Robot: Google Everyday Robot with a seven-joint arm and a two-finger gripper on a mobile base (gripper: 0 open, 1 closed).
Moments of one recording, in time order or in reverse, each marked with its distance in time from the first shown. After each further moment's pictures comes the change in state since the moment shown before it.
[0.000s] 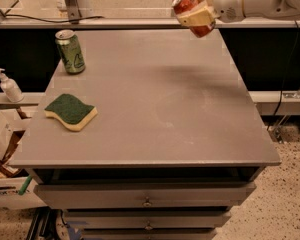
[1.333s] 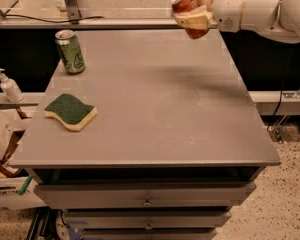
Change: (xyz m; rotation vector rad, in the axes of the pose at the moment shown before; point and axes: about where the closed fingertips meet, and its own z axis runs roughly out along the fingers) arm -0.004 0.005 0.000 0.060 -0.183 0.013
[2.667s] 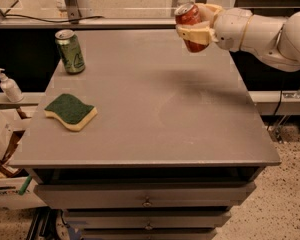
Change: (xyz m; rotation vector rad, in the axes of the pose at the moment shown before) arm 0.014 0.027 -0.015 0.054 -0.101 0.088
